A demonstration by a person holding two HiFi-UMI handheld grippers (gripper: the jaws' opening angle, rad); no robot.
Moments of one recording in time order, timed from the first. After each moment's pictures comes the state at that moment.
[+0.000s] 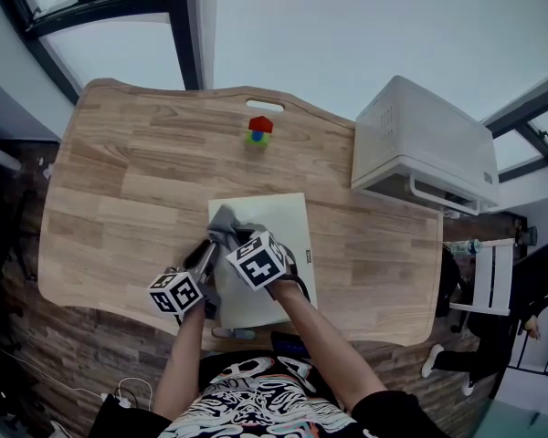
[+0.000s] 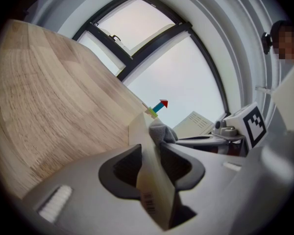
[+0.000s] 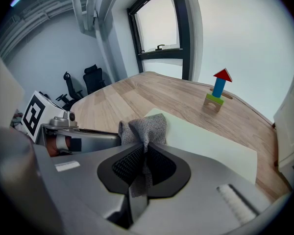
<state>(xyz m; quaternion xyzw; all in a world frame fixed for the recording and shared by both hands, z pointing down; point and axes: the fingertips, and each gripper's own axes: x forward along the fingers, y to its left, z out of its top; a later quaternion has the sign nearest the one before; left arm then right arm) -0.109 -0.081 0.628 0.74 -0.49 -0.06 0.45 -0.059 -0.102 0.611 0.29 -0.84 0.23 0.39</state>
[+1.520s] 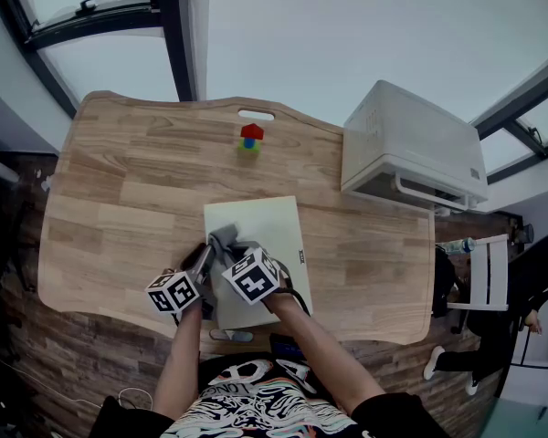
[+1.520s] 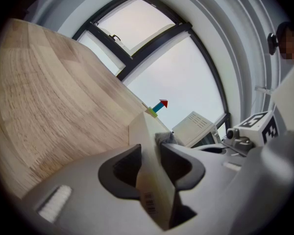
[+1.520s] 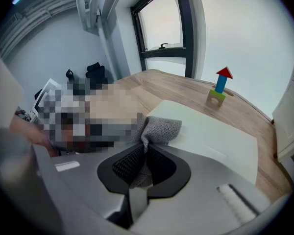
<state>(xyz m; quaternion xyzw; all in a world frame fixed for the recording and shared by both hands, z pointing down) -0.109 -0.082 0.630 0.74 -0.49 -0.06 0.45 -0.056 -0.065 0.612 0.28 -0.84 0.23 0.40</state>
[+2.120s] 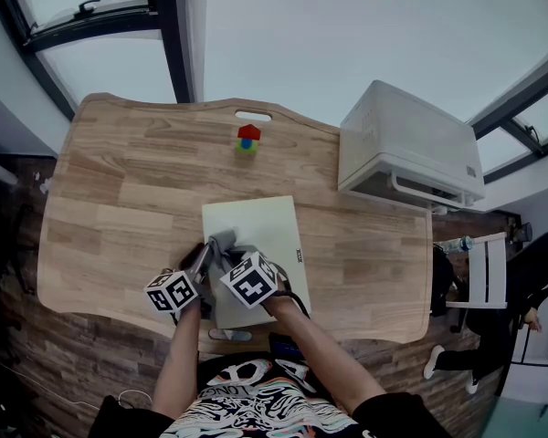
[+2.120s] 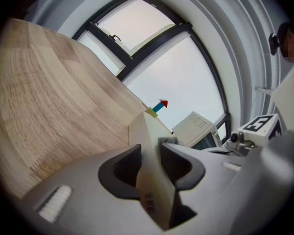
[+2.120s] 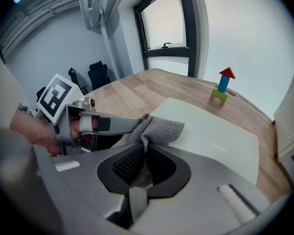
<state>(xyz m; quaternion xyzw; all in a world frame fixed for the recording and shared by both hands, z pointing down) -0.109 -0.083 0.630 0.74 -0.49 -0.06 0.45 -0.057 -0.052 0.613 0.27 -0.84 0.23 0.40</state>
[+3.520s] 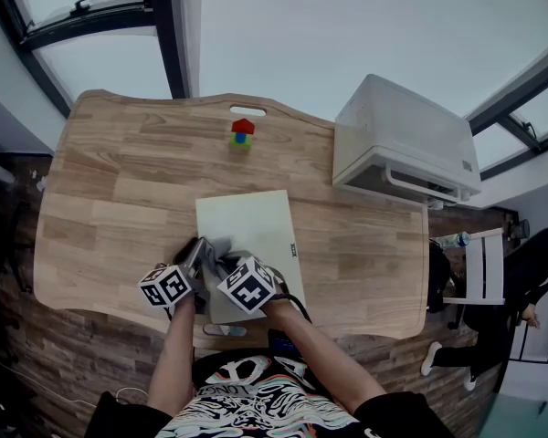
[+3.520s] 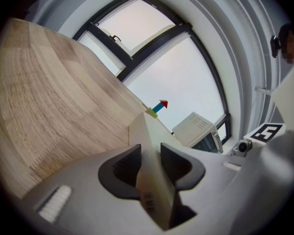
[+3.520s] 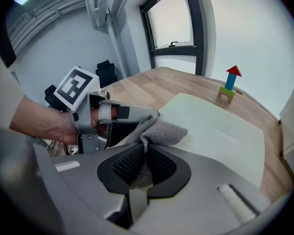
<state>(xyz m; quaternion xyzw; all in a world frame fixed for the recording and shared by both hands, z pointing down) -0.110 -0.083 0.629 0.74 -0.49 -0.07 0.45 -0.057 -0.021 0.613 0.23 -0.85 0.23 0.41</state>
